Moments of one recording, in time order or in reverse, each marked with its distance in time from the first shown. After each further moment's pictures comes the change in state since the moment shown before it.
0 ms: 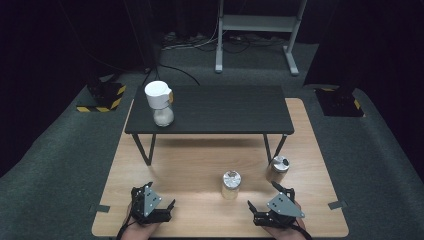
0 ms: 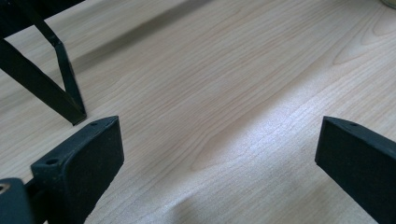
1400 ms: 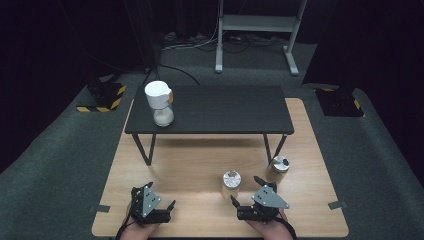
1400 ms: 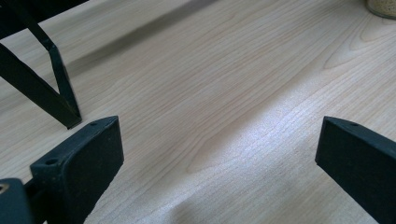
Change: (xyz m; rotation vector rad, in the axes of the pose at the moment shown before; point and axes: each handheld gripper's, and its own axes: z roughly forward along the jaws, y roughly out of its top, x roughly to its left) left arm 0.003 -0.001 -0.002 -0.023 -0.029 -0.015; right arm 0.023 0.026 0.029 -0.060 0.088 0.084
